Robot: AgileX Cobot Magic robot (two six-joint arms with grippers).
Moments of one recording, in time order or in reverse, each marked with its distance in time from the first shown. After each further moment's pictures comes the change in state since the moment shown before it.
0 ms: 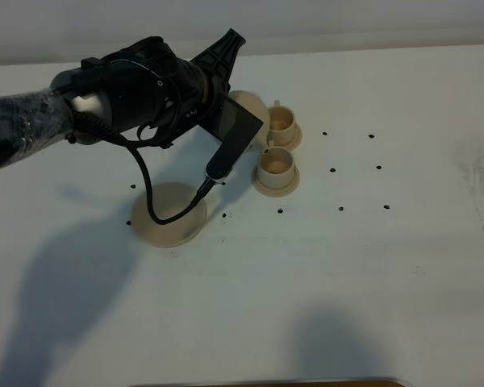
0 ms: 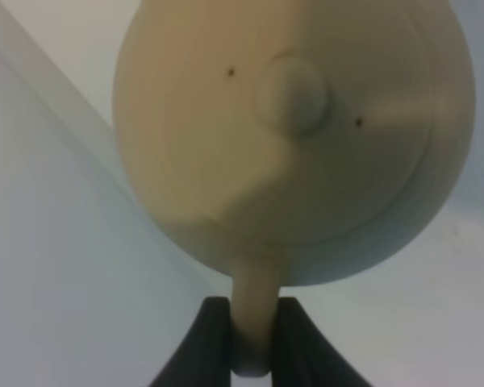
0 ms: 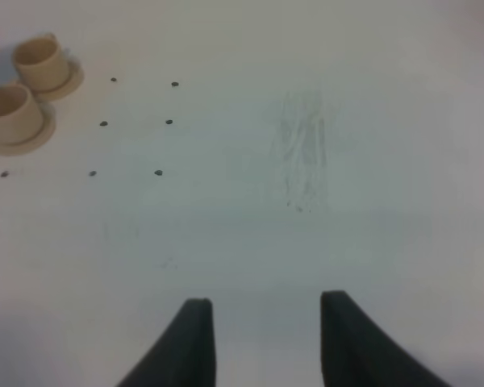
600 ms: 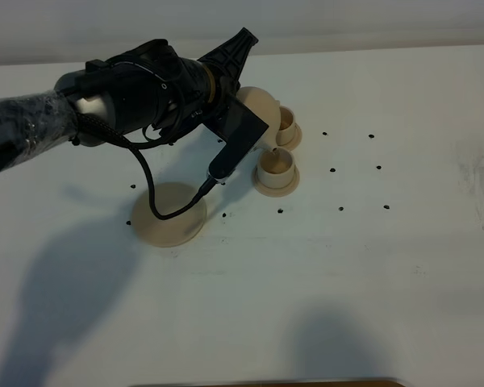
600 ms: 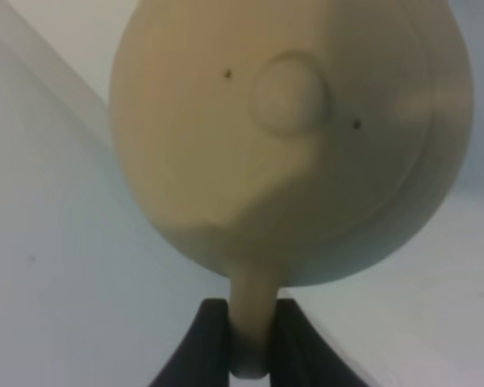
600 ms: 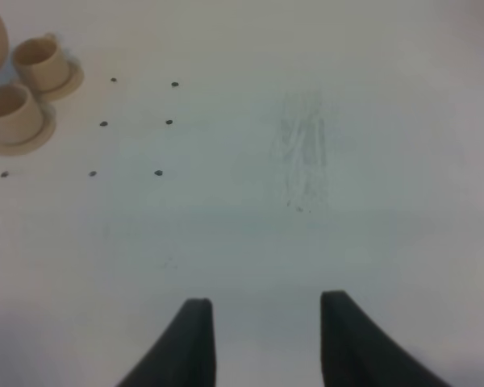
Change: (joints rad) left arm -0.009 0.009 0.000 0.024 -0.064 0.036; right arm 0.000 0.000 0.000 0.000 0.000 0.000
